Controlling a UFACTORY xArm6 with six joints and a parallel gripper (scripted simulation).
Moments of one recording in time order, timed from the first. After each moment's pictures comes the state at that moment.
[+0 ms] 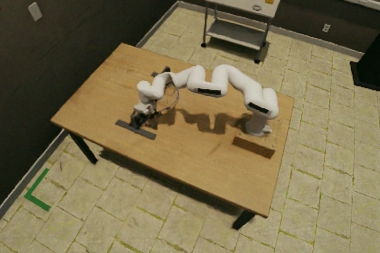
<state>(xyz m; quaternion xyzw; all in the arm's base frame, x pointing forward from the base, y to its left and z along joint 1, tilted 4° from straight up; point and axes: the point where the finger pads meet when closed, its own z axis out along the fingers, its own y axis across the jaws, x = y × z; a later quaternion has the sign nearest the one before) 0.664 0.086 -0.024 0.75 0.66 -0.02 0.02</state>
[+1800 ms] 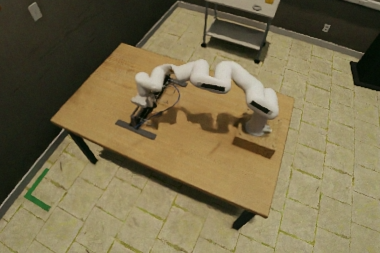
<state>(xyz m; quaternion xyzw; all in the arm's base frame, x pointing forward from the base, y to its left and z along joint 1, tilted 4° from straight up) 0.665 0.091 0.042 0.75 0.66 -0.02 0.02</state>
